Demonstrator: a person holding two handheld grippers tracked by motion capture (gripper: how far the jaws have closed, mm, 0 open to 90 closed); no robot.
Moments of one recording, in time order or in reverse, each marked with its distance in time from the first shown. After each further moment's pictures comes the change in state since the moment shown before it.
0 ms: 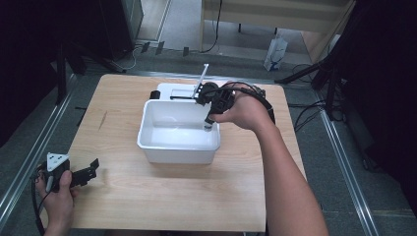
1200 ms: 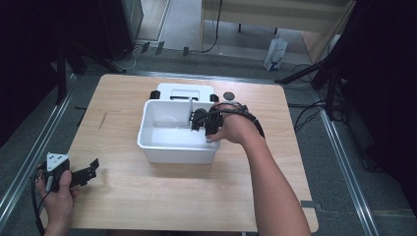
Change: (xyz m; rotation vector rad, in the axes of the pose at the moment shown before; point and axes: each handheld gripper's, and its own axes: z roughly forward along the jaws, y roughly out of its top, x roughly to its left) left arm 0.000 0.000 0.000 -0.001 -0.004 -0.003; right arm 0.018 -0.004 0.090 0.197 -0.085 -0.198
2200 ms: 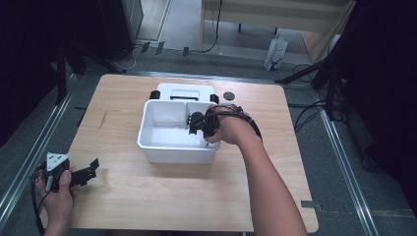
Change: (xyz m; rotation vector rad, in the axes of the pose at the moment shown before) left arm 0.000 0.000 0.000 0.003 -0.001 -0.005; right arm 0.004 0.008 0.008 0.054 -0.031 -0.027
